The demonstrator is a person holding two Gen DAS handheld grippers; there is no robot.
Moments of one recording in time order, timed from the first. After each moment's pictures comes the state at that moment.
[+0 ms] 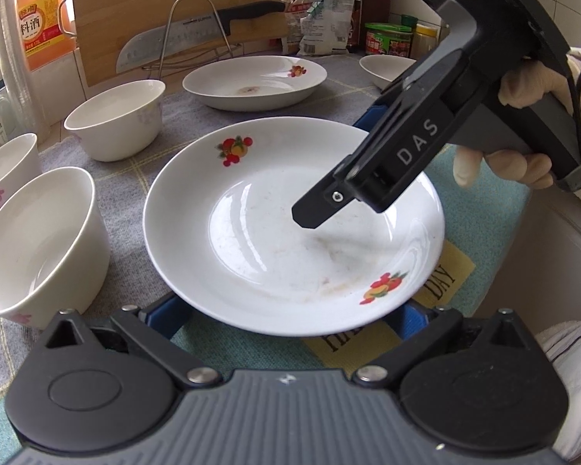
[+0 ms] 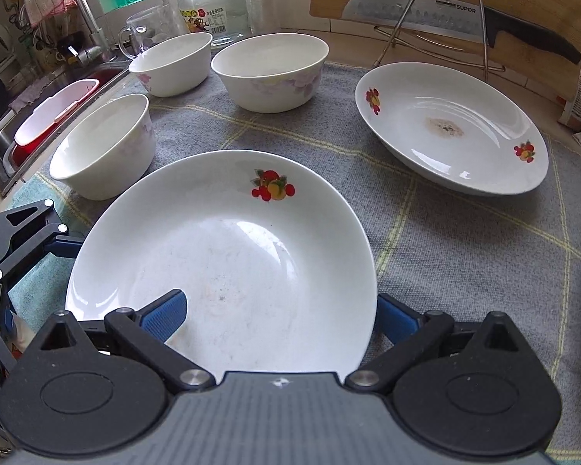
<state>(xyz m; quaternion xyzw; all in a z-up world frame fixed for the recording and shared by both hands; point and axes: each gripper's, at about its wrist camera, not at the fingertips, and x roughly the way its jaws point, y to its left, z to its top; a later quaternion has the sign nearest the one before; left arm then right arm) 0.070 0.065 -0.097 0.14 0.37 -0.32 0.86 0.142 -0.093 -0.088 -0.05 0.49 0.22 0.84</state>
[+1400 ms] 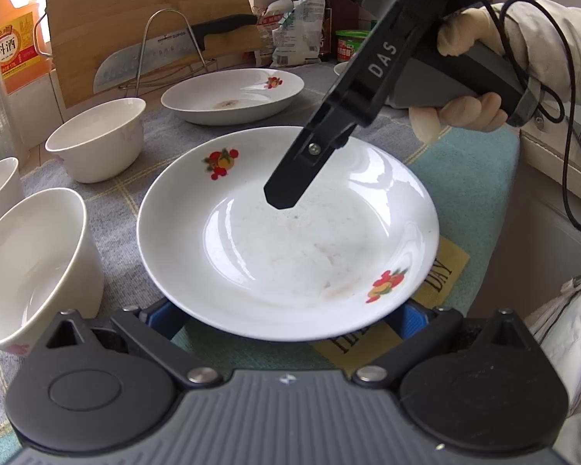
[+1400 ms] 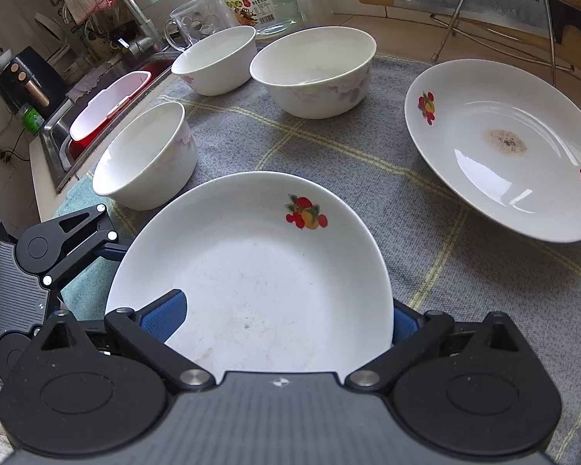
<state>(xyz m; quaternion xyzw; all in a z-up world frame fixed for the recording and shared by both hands) 0.072 0.074 -0.098 0.16 0.34 -0.37 0.85 0.184 -0.097 -0.086 -0.01 0.53 0.33 0.78</state>
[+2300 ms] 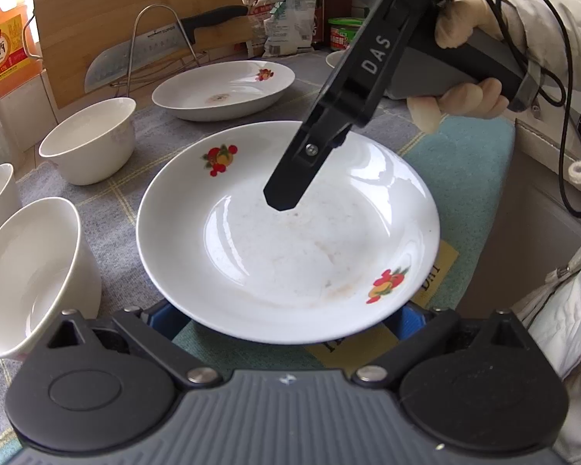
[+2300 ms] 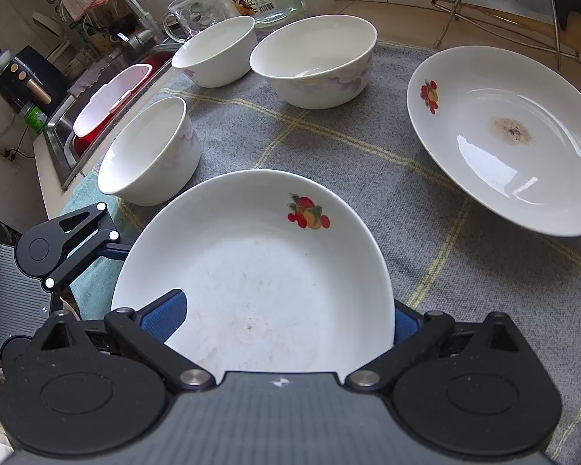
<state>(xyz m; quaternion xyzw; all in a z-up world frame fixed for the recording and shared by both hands) 0.075 0.063 -0.088 0.17 0.36 -0.37 0.84 0.185 -0.097 -0.087 -0.01 0.55 0.33 0.77</state>
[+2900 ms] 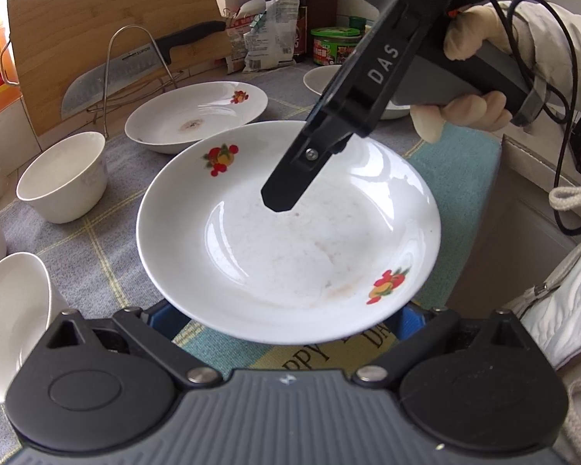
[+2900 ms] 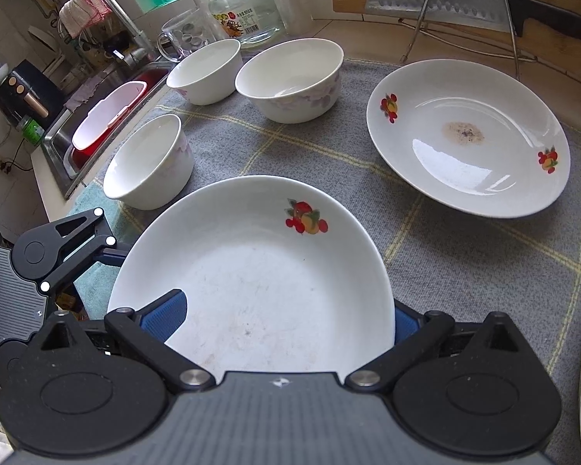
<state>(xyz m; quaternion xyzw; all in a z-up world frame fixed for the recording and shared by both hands) 0.072 0.026 -0.068 0.17 0.36 -0.38 0.83 0.169 -0.137 -0.062 0.00 0.53 0.32 0.79</state>
